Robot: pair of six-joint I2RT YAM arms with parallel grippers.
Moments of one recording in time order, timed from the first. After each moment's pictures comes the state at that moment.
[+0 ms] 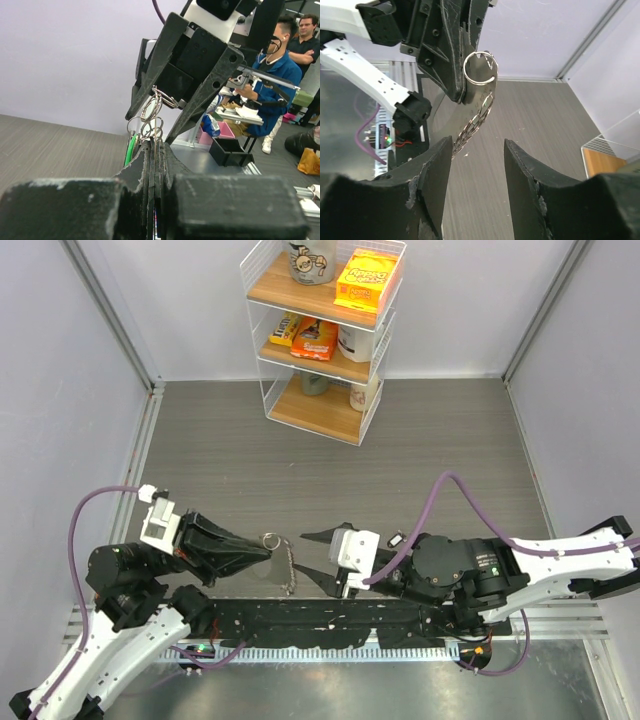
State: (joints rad) left arm -0.69 0.31 0.66 0.23 0.76 -0.66; right arm 1.73 1.05 1.27 -0.24 0.44 -0.26
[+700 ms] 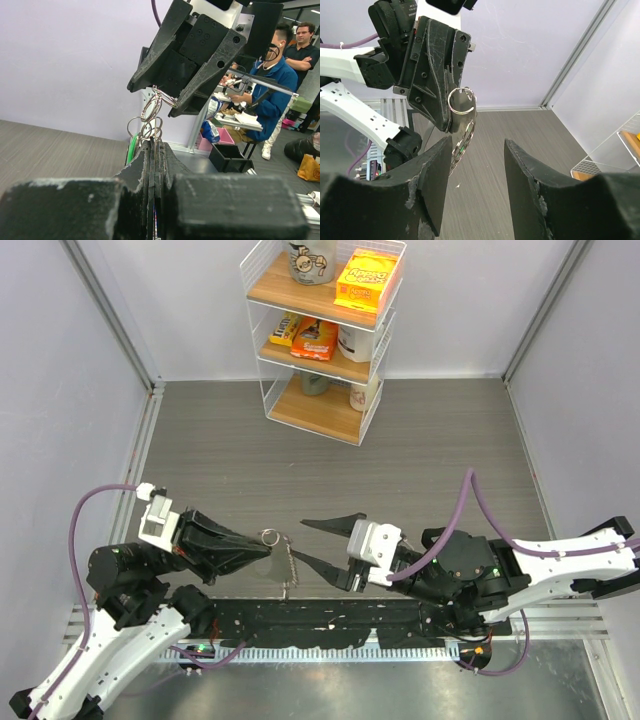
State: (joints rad) left arm -0.69 0.32 0.65 0.28 0.73 -0.69; right arm 1.73 1.02 1.22 -0.02 0.49 -0.35
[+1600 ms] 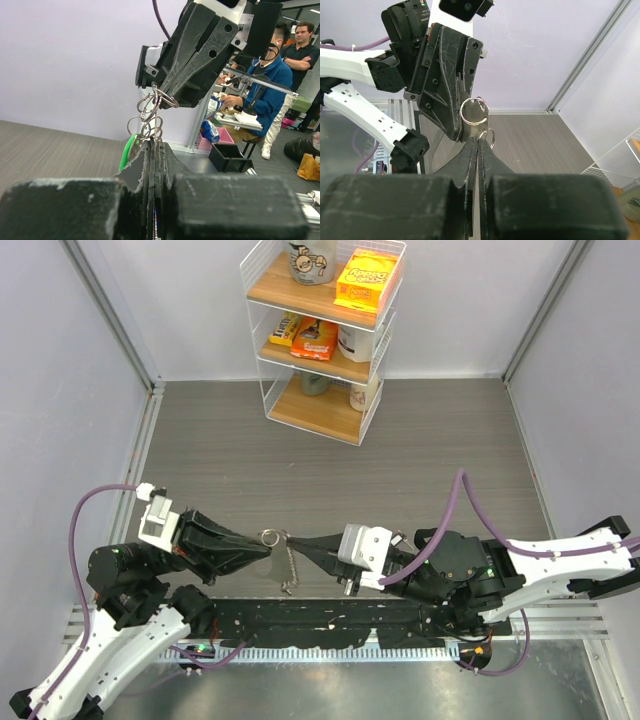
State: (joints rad) left arm -0.69 0.32 0.65 0.28 0.73 -0.69; right arm 1.73 1.06 1.24 -0.02 0.45 -0.34
